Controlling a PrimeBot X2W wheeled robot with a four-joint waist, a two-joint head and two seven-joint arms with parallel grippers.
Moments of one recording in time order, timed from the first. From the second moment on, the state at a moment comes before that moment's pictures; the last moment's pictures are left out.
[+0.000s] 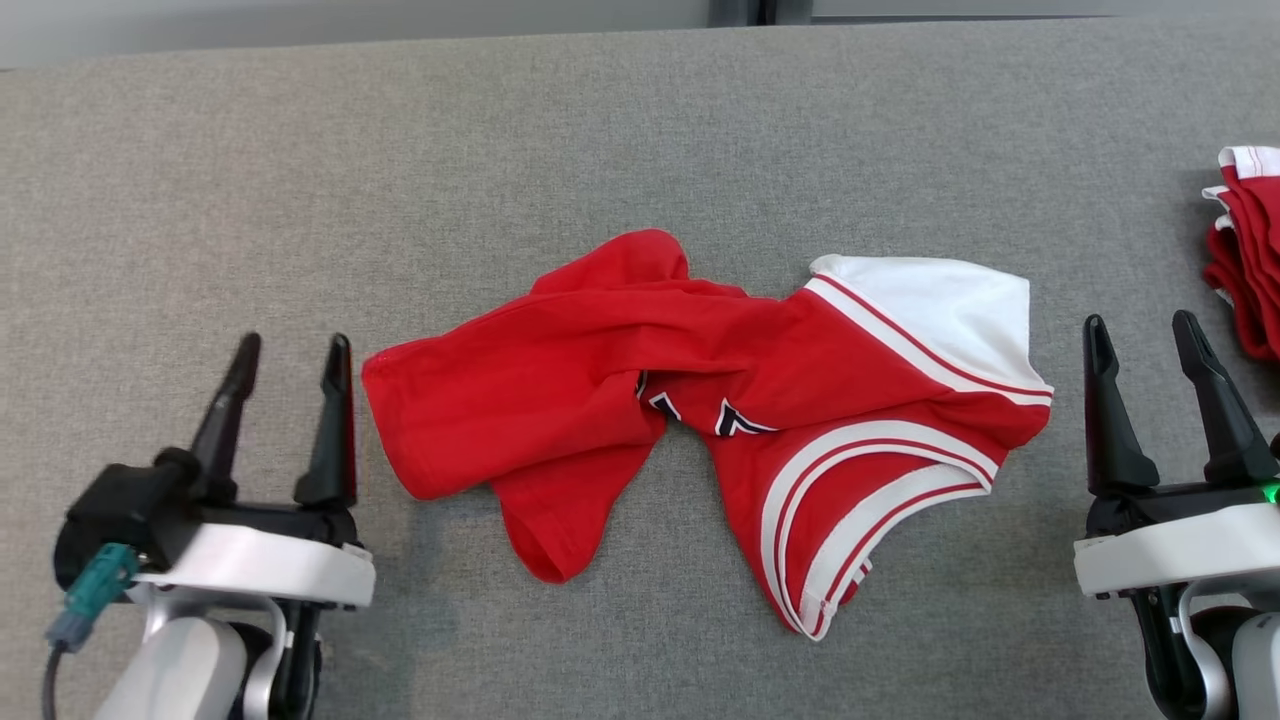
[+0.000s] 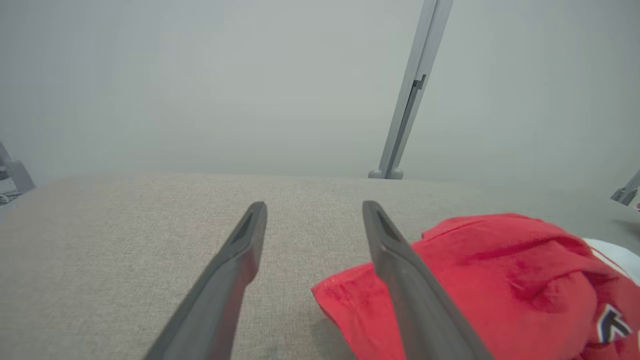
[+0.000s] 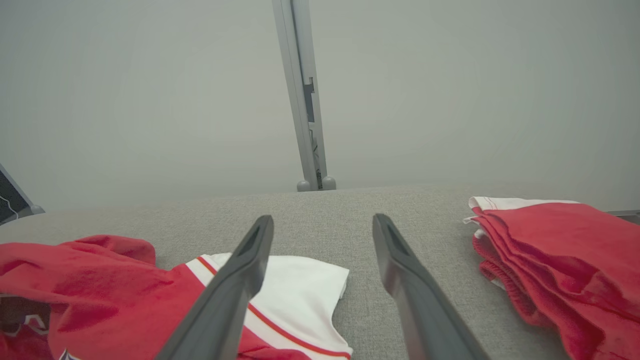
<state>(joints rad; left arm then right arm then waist) -0.18 0.36 -0.33 0.02 -0.57 0.19 -0.23 -0.13 -0.05 -0.08 -0.08 0.21 0.13 -0.06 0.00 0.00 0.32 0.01</state>
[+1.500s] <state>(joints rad) -0.13 0.37 -0.23 -0.09 -0.53 0.19 -0.25 -0.32 -0.13 -0.07 0.25 0.28 0.13 0.09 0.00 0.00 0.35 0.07</state>
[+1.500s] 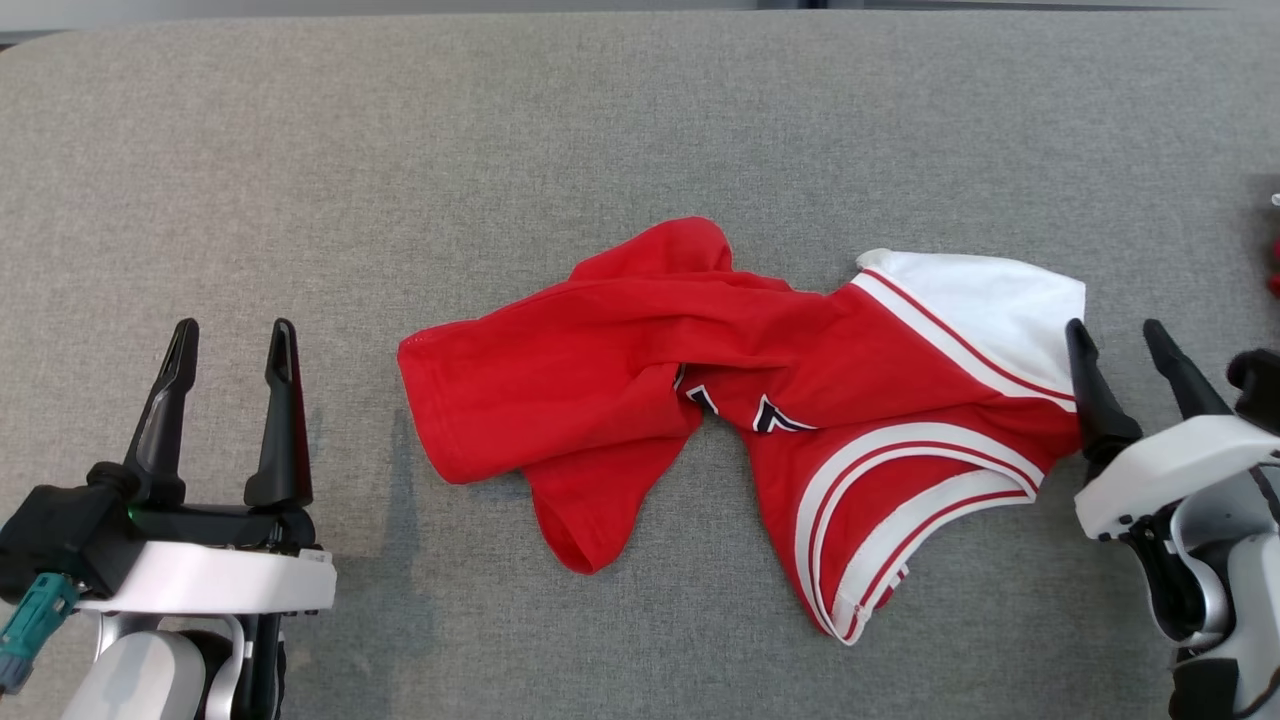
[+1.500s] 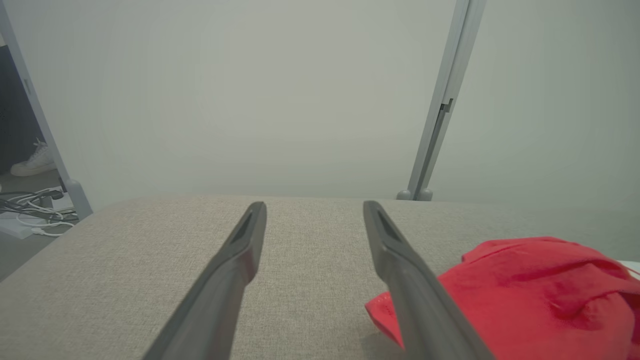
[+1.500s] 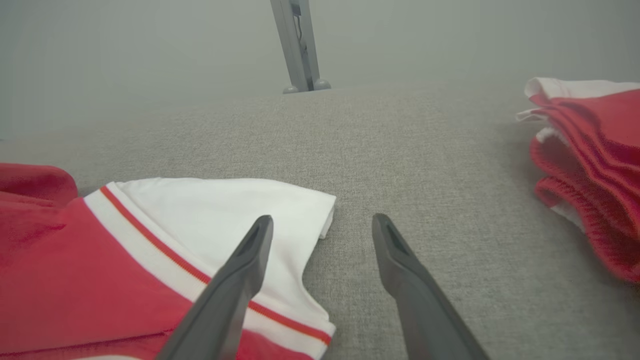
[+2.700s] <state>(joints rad) -0.15 0.37 -0.24 -0.09 -0.51 0.20 -0.26 -0.27 -0.24 0.25 0.11 0.41 0.13 0.13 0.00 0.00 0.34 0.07</state>
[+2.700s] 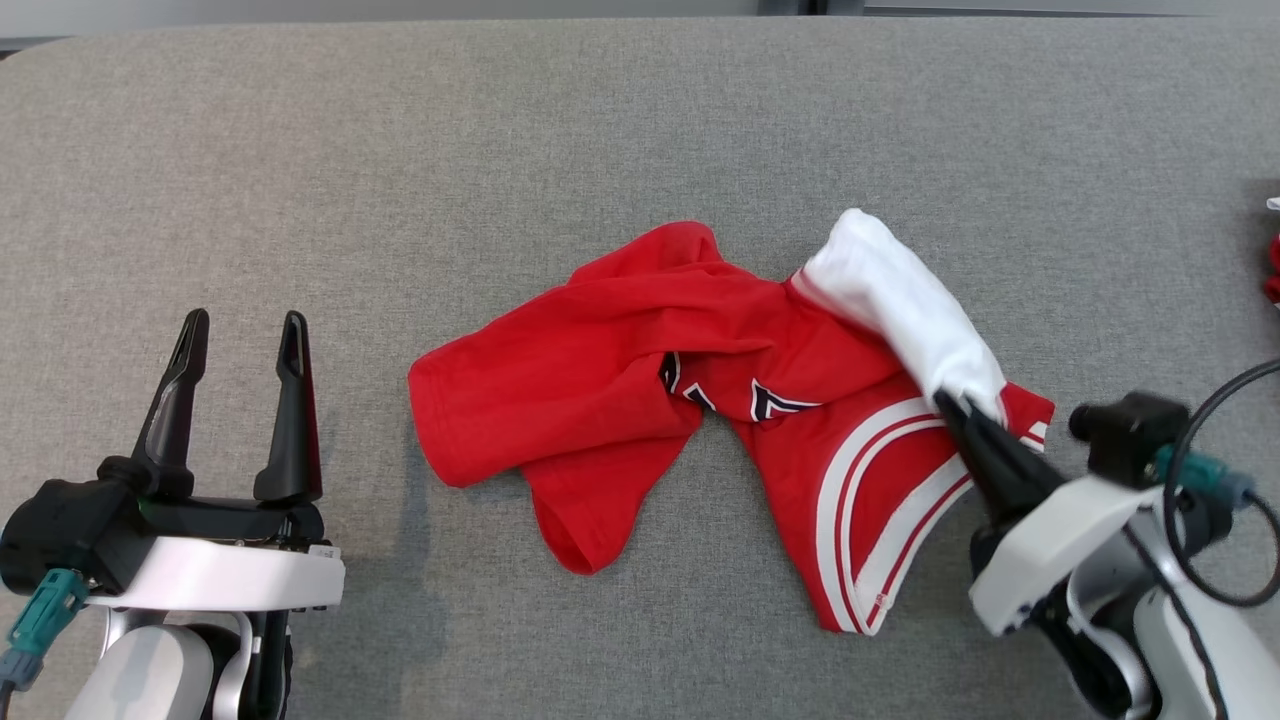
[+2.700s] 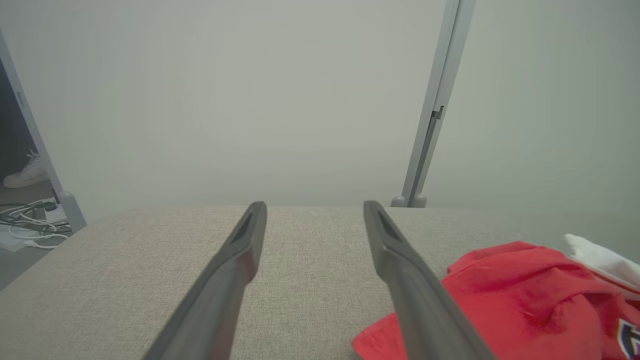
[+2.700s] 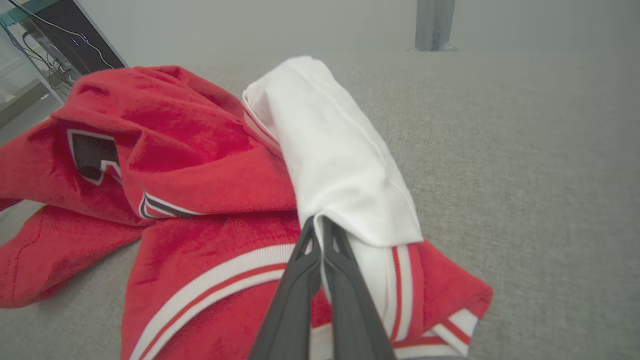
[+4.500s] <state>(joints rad) -0.08 0.40 -0.29 -0.09 -0.51 0.22 -0.20 -0.09 -0.09 -0.06 -0.15 0.27 0.13 0.02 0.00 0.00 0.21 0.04</state>
